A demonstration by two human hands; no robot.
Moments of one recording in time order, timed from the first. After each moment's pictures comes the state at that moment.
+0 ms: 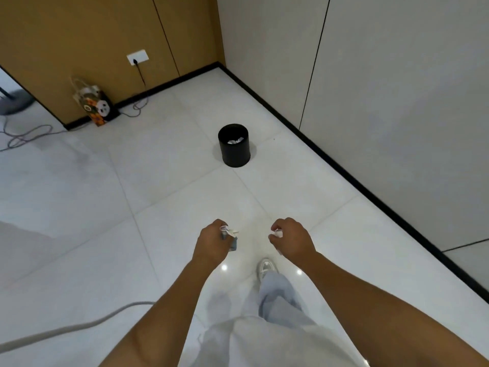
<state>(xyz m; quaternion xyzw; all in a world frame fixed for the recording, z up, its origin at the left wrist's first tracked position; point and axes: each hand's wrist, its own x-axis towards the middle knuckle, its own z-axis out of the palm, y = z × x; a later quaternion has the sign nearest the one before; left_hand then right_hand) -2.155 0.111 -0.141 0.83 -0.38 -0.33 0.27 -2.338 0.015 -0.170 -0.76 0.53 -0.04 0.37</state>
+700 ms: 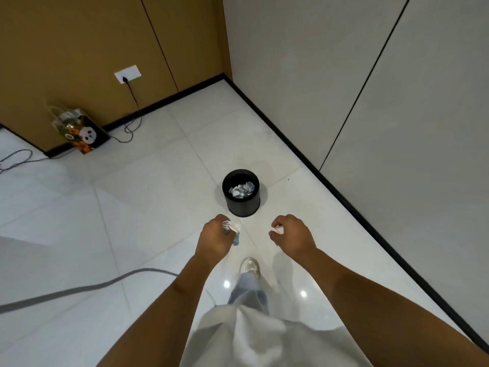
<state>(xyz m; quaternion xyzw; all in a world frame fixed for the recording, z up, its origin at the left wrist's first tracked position) -1.918 -0.325 -0.153 0.83 -0.37 -0.33 0.25 -2.097 -0.419 -0.175 -0.77 0.53 -0.02 0.36</state>
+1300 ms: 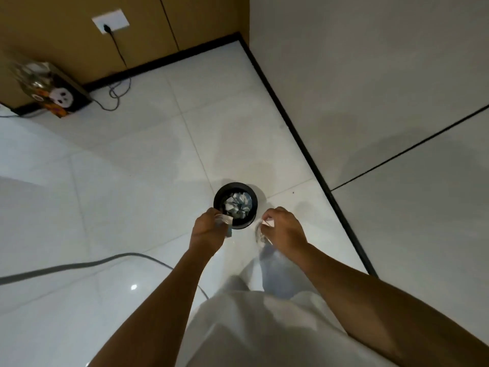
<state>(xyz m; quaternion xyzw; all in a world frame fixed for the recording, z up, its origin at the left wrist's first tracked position) -1.804 -0.596 -0.212 0.86 -0.18 -0.41 0.25 -1.959 -0.703 -0.222 -0.79 0.47 0.07 0.40</state>
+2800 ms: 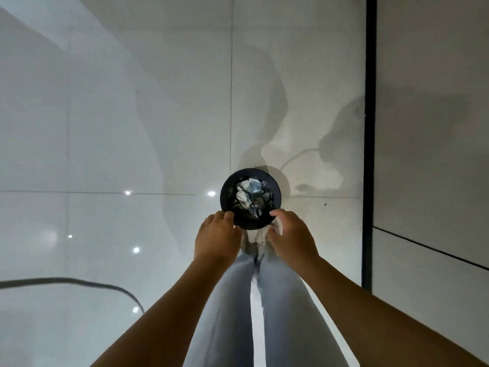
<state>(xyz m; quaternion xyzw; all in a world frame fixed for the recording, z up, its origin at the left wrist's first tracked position) -1.758 -0.663 -0.422 0.91 -0.19 -0.35 0.08 -1.843 -0.804 -0.422 -0.81 0.35 0.24 0.40</state>
